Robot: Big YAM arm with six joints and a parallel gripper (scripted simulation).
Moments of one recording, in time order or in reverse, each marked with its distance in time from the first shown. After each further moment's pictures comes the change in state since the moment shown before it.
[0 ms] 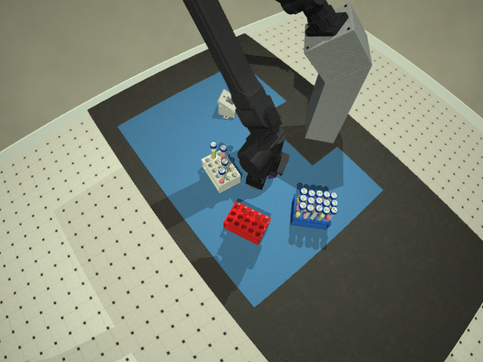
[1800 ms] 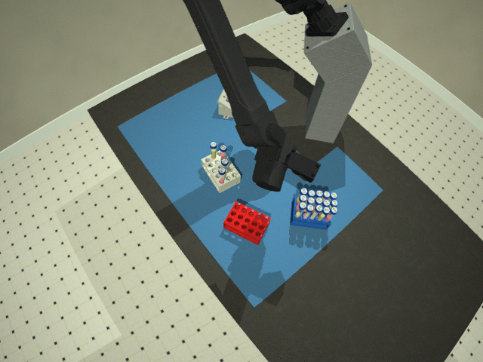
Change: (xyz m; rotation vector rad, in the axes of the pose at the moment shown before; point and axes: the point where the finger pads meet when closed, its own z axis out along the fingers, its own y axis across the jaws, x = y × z) arm 0.016 0.020 -0.024 -0.157 0.229 -1.491
